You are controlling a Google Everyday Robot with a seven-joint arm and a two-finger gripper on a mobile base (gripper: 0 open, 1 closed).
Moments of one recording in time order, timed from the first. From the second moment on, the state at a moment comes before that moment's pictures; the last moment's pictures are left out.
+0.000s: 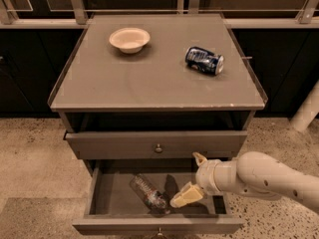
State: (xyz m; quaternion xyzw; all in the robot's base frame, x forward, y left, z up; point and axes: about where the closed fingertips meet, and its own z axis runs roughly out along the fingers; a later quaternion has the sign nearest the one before) arm 0.470 -0.096 0.581 -0.46 0.80 0.19 0.34
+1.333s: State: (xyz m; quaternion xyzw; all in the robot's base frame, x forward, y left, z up) arm 0.483 0.019 0.481 -0.50 0.76 0.31 0.28
